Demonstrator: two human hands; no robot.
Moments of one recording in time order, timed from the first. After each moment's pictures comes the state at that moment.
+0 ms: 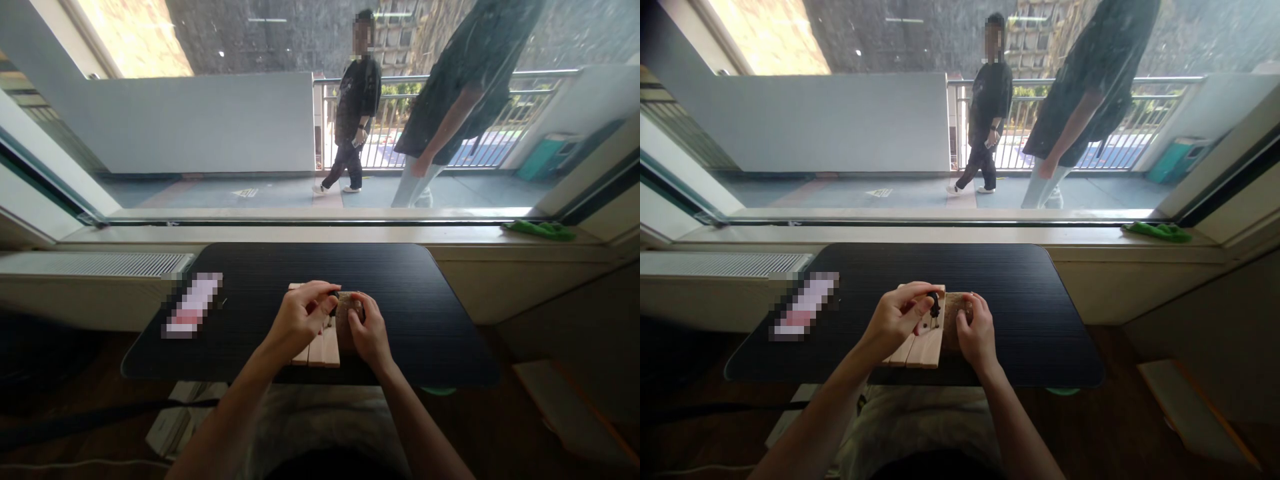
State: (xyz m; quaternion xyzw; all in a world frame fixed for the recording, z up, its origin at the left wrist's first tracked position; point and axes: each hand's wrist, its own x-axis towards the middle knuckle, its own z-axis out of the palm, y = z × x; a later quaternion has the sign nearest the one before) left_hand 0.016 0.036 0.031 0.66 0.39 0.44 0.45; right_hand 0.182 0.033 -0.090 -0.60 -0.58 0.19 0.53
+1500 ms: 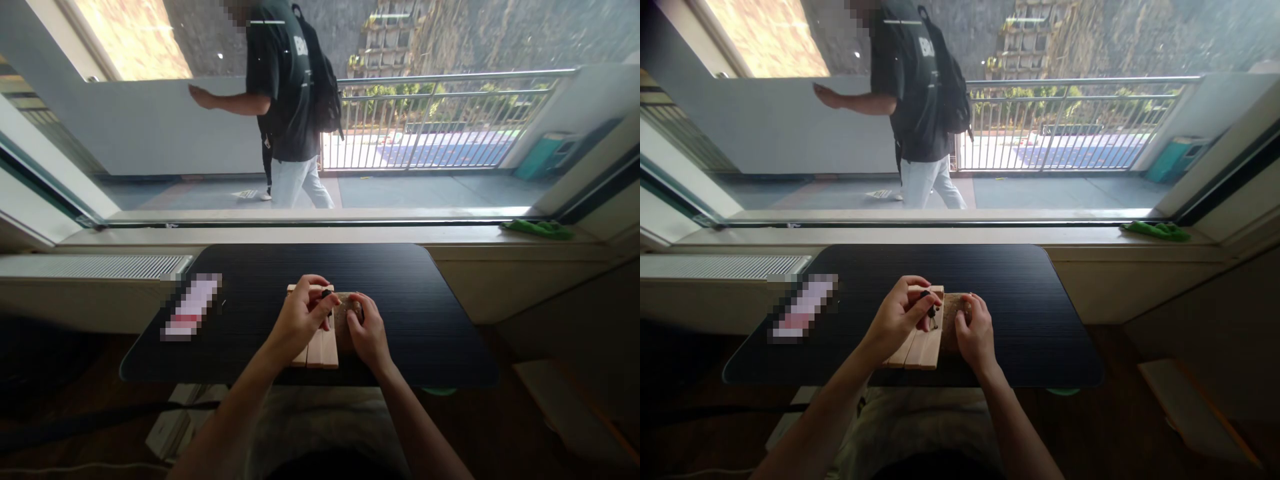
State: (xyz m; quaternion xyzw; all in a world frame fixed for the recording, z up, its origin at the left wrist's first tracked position) left_hand 0.020 0.039 0.019 0.60 0.41 0.45 0.52; right_hand 0.180 0.031 -0.086 -0.60 -0.57 0.19 0.53
